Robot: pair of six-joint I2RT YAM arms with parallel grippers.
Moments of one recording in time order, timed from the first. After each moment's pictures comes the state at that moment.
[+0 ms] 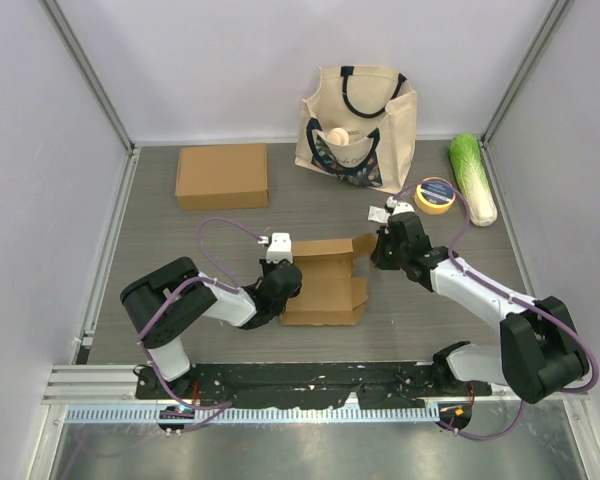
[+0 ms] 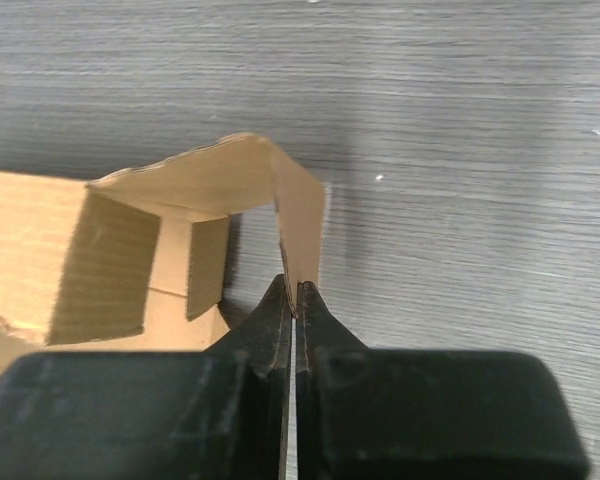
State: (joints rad) left arm -0.96 1.73 0.55 0.66 -0.79 -0.47; right arm 0.40 1.26 0.67 -0.18 0.05 0.38
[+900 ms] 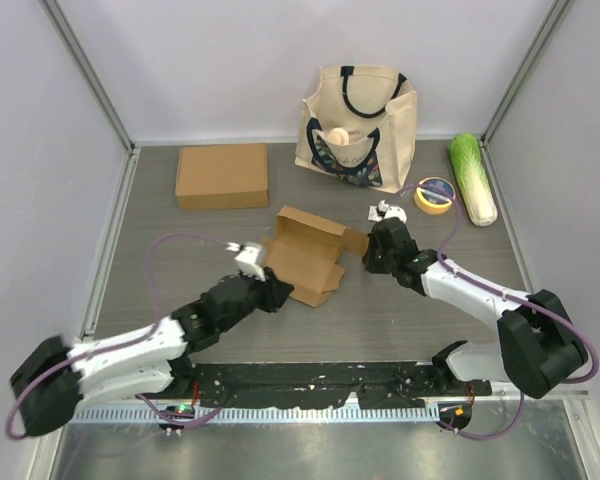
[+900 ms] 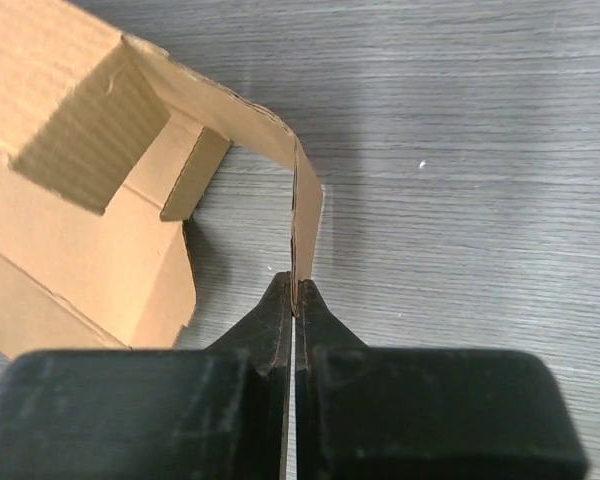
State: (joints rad) left arm -0.95 0.78 0.29 0.22 -0.26 -0.60; right arm 0.52 1.28 0.66 -0.15 0.15 0.50
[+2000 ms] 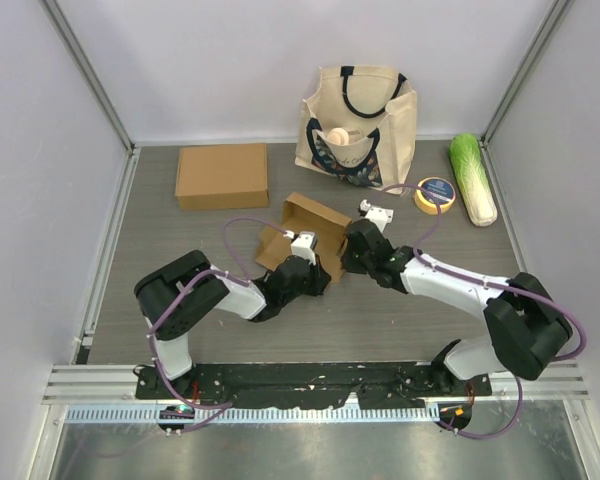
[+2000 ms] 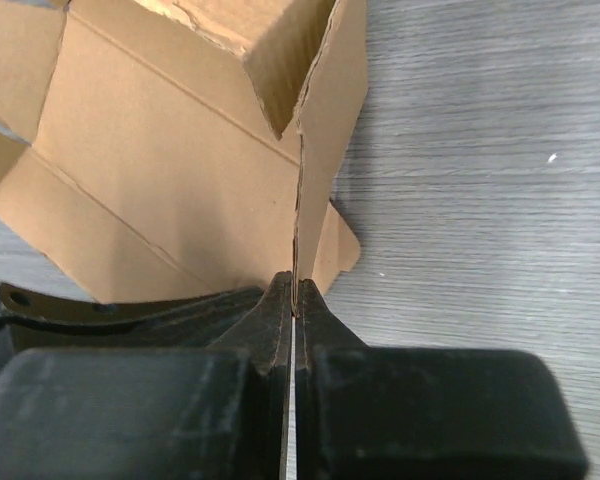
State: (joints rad) left arm -0.94 1.82 0.65 0.71 -0.18 -0.64; right arm 0.70 1.39 0.77 -0.17 0.26 0.68
